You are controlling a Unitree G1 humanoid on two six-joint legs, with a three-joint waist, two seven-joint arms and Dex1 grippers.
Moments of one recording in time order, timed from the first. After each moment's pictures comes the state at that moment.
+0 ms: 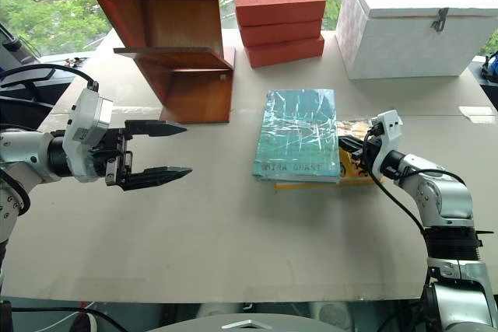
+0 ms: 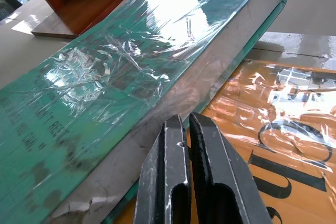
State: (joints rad) left arm -0.21 1.02 0.30 -0.38 -0.75 0.60 -1.19; right arm -0.38 -0.50 -0.12 0.06 0.54 0.65 0.72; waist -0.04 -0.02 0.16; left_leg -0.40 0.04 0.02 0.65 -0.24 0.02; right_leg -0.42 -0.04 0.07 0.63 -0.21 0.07
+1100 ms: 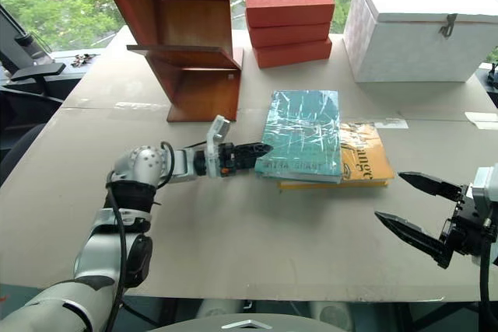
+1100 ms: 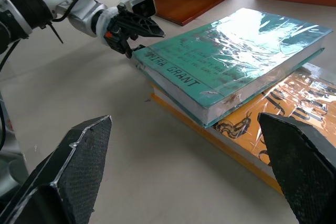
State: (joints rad) left arm -0.73 0.37 0.05 0.53 -0.85 1.28 -0.81; right arm 0.50 -0.77 -0.82 -0.76 0.98 0.66 0.96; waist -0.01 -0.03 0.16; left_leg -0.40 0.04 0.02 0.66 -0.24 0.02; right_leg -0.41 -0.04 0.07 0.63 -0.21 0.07
